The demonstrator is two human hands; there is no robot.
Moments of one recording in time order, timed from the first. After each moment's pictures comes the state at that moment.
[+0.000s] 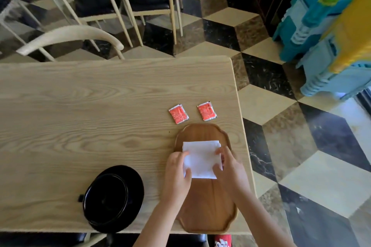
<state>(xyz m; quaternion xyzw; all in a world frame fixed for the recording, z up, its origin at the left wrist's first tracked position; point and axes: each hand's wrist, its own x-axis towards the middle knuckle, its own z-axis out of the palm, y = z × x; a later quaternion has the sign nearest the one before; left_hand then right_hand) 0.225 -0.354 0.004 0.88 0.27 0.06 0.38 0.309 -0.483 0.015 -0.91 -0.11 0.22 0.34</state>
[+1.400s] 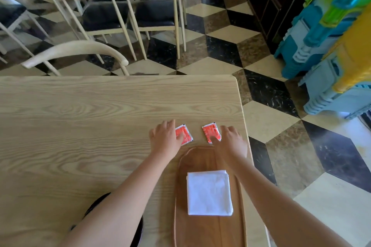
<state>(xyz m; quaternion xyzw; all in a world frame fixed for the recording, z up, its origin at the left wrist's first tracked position) 0.347 -0.248 0.015 0.94 0.30 -0.03 0.15 0.423 -0.413 0.023 -0.96 -0.14 0.16 0.17</state>
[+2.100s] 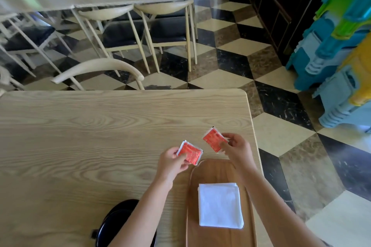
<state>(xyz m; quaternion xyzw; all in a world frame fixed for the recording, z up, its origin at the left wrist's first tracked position) 0.308 -0.258 0.047 0.61 0.43 0.04 0.66 0.417 -0.403 0.056 -0.78 -0.02 0.22 0.58</state>
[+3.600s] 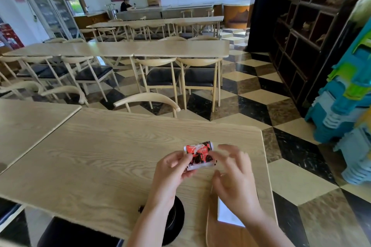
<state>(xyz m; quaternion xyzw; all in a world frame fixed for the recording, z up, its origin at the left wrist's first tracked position) 0.154 -0.304 0.244 0.55 0.29 0.25 0.74 0.249 -0.431 0.223 -0.72 -0.47 -0.17 0.47</state>
